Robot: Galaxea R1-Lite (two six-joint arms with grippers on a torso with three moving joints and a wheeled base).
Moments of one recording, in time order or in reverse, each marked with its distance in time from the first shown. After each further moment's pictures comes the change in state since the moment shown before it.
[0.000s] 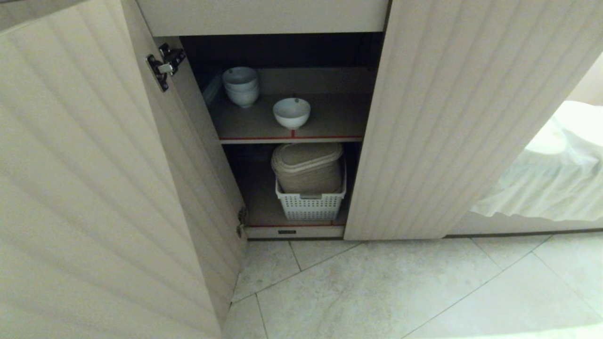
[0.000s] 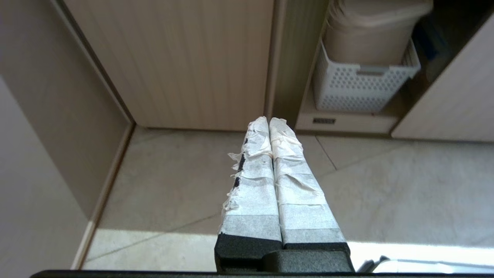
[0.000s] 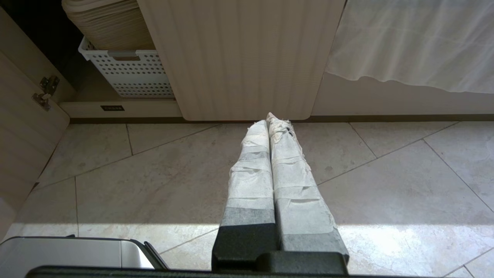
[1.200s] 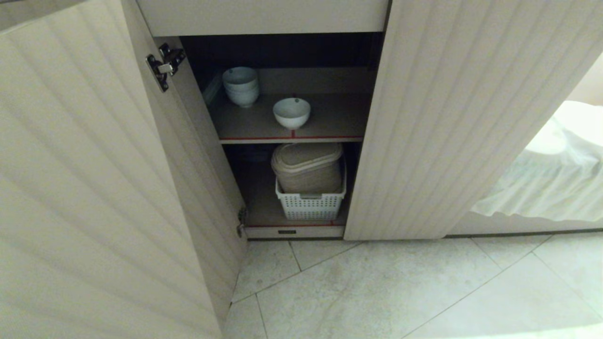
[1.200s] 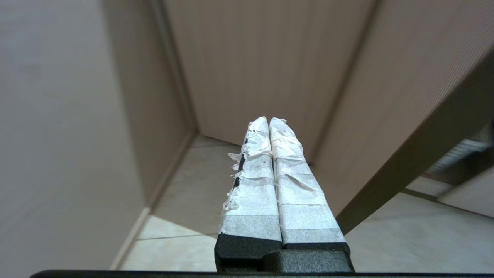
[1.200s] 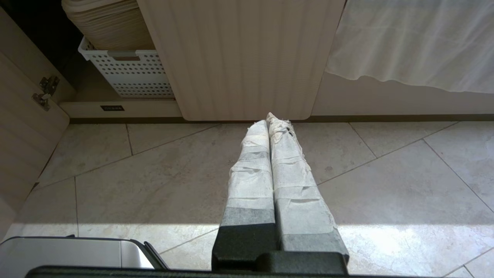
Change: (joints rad) left arm -0.114 0.283 -0.386 0.133 0.365 -0.068; right arm 0.000 0.000 0.000 0.000 0.000 0.000
